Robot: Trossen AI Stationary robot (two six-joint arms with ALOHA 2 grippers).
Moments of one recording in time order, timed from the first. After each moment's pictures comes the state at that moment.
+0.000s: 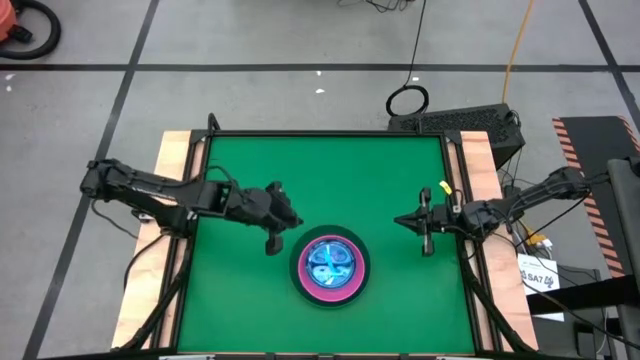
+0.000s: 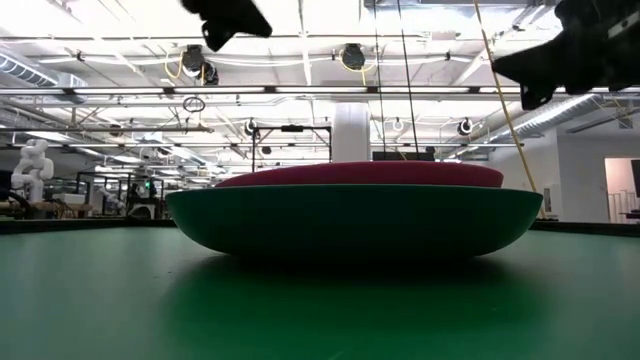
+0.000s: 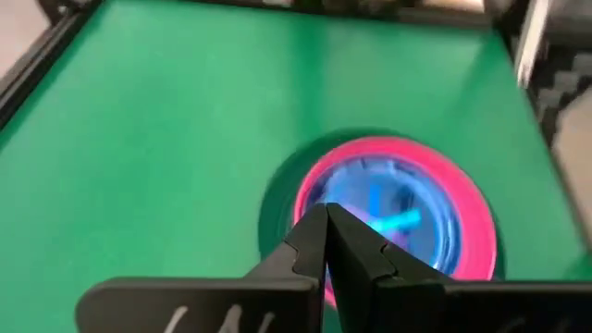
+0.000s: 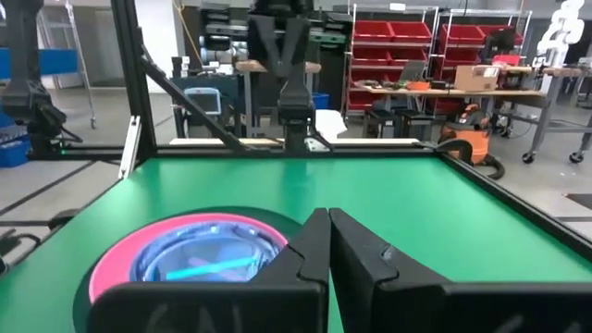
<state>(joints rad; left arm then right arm) -0.14 1.29 1.08 -0.40 -0.12 -0.19 0.35 0.42 0.05 0.34 0.39 0.01</state>
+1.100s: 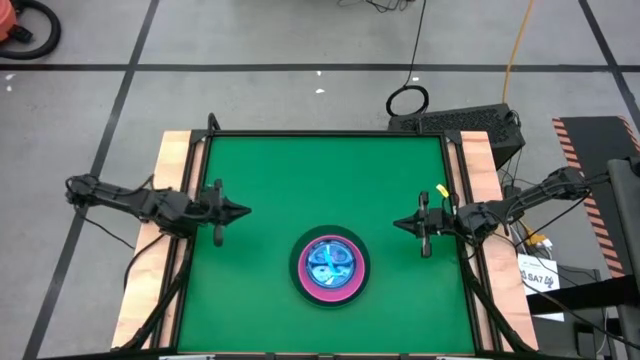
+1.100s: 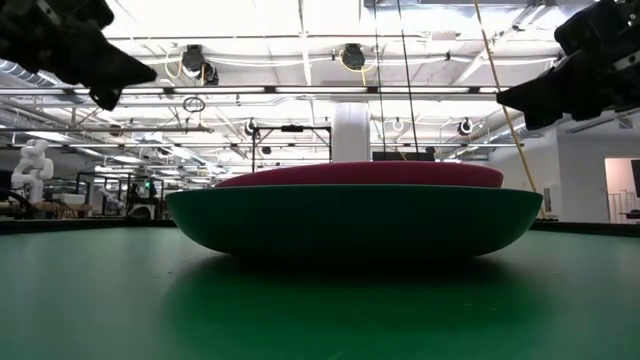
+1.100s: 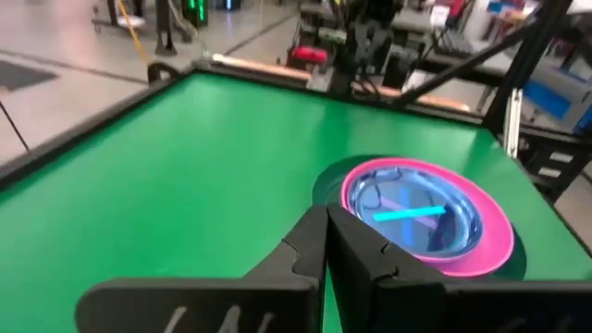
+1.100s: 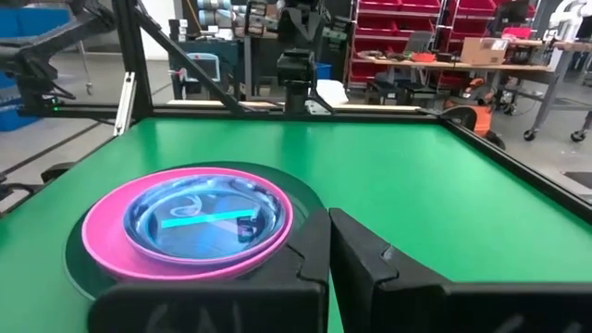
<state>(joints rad) -0.24 0.34 0.26 -0.15 -0.33 -0.23 0.35 0.41 0.02 0.30 0.39 0.02</state>
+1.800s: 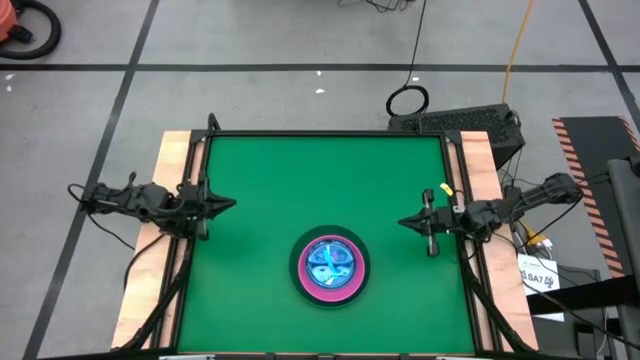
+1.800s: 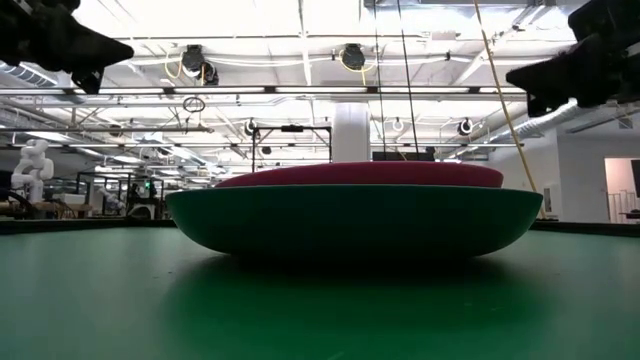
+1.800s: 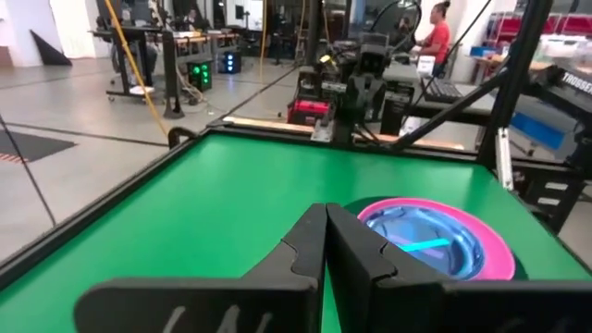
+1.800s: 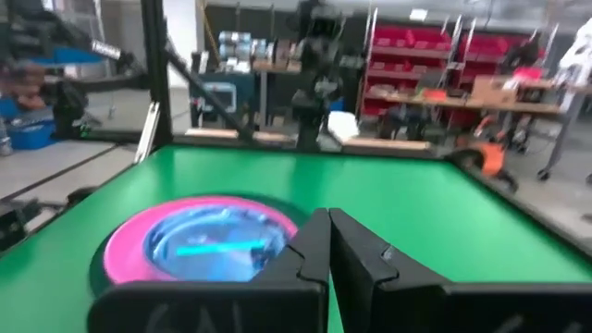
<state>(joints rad) -0.24 0.00 0.28 -0.34 -0.35 -0.09 0.34 0.24 0.02 0.22 0.34 -0.04</state>
